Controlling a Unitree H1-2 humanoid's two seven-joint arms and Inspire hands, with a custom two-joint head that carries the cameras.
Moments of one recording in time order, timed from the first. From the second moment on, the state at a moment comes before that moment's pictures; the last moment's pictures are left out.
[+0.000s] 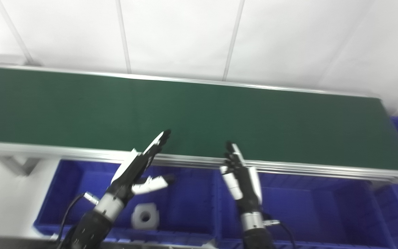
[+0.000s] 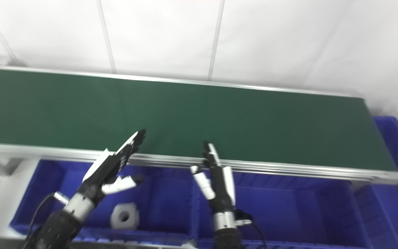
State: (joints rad) left arm -0.03 0.09 -0.27 -0.01 0.18 -0.08 -0.33; right arm 0.13 0.12 0.08 0.03 -0.29 -0.10 -0.11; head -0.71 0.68
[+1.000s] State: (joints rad) left arm 0.08 -0.08 -0.10 0.11 0.18 -0.27 0.03; right arm 0.22 0.02 0.03 0.02 -0.10 -0.13 -0.10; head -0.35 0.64
